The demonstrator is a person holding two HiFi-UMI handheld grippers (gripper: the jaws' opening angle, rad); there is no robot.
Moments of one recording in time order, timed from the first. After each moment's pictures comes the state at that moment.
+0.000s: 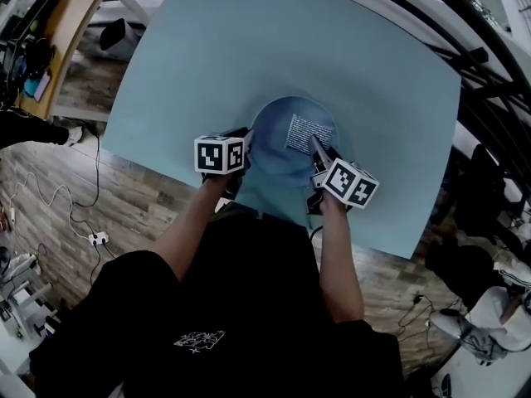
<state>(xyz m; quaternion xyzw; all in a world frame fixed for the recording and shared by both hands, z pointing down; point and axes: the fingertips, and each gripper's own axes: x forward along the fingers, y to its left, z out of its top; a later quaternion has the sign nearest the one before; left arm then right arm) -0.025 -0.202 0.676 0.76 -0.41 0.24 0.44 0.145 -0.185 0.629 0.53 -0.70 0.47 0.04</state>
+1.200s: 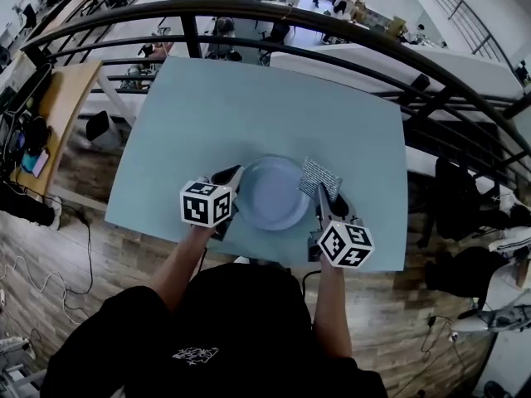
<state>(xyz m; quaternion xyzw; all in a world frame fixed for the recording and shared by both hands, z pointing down) -0.007 -0.216 0.490 0.89 -0.34 0.15 0.26 0.181 -0.126 0.440 0.67 -0.71 0.21 0.01</state>
